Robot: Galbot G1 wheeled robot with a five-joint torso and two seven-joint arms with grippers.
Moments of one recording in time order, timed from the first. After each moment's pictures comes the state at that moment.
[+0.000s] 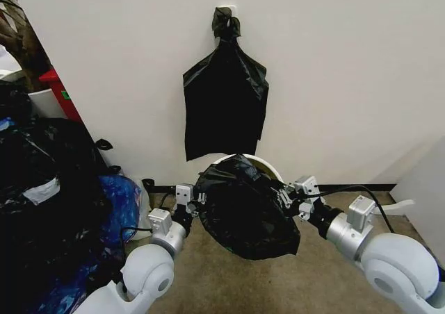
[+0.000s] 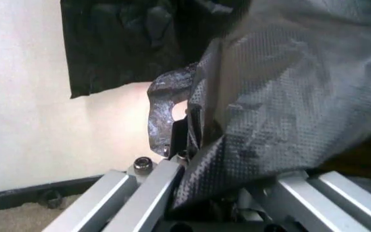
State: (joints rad) left arm 1.22 -1.03 -0.07 -2.12 -0.58 0.20 -0.31; right arm -1.35 0.70 0.44 2.40 0.79 -0.37 0.04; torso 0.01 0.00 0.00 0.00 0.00
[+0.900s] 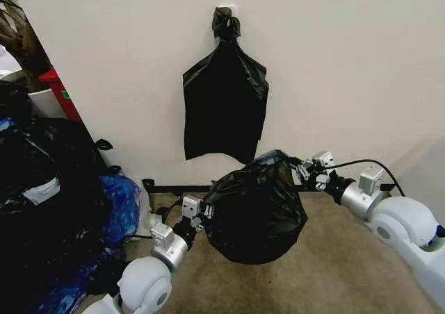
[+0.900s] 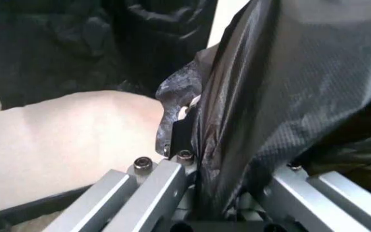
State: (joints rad) left arm 1.30 -1.03 -0.09 -2.13 -0.50 0.10 -0.10; right arm -1.14 0.66 0.42 1.94 0.69 -0.21 -0.41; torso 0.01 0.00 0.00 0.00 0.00
